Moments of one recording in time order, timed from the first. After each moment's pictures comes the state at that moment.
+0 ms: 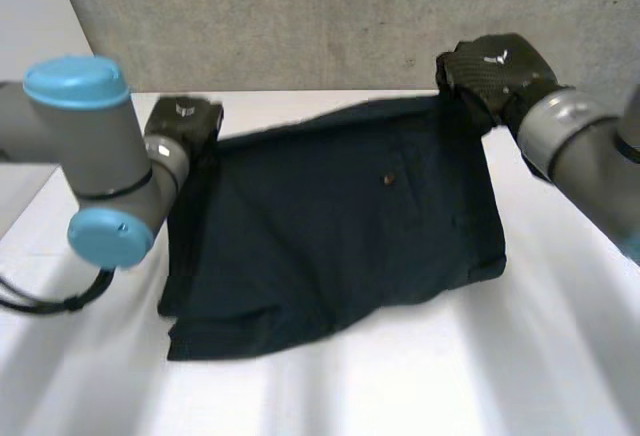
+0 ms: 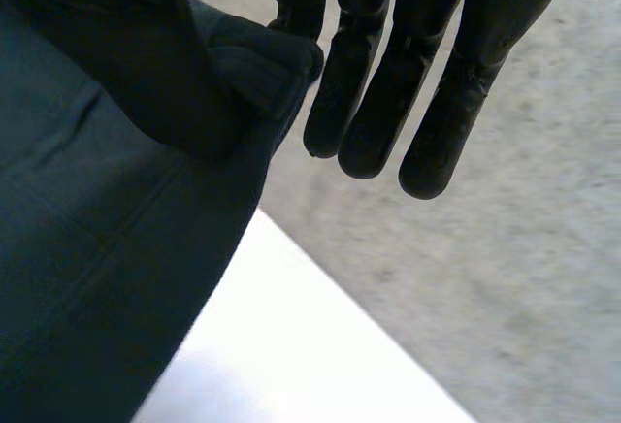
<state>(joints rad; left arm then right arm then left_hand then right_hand) 4.30 -2.23 -1.01 3.13 -1.65 3.47 1.95 -1.20 1.15 0.09 1.39 2.78 1.16 1.20 1.19 1.20 0.96 0.98 1.17 1.18 1.19 0.96</state>
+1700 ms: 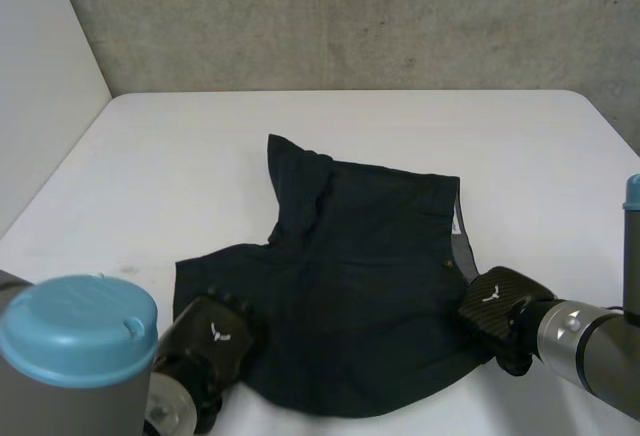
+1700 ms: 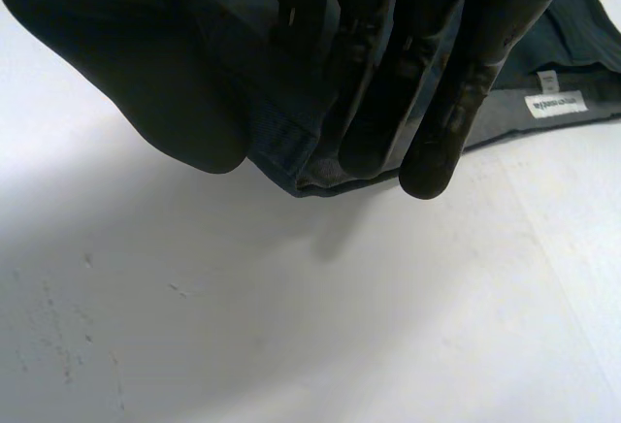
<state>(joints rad) 3.98 -1.77 -1.87 3.02 -1.78 3.67 1.87 -1.33 1.80 0.34 1.36 2.26 0.21 0.23 0.23 0.22 0.06 0.98 1.17 1.18 1.19 0.96</state>
